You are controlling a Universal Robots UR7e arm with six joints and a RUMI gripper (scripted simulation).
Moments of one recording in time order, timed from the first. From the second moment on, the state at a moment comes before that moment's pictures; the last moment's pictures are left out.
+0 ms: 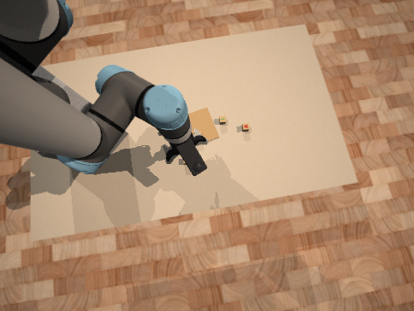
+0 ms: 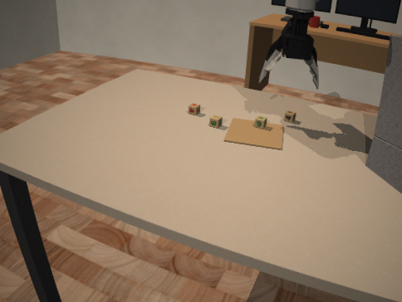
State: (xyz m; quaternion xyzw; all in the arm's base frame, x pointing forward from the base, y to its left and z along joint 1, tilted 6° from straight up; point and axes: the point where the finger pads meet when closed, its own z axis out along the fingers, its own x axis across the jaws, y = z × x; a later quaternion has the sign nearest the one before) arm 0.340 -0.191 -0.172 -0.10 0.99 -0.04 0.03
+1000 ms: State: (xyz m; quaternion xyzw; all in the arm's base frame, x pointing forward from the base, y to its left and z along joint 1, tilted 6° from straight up) arm 0.323 -0.197 -0.173 0.13 0.99 -0.04 0.04
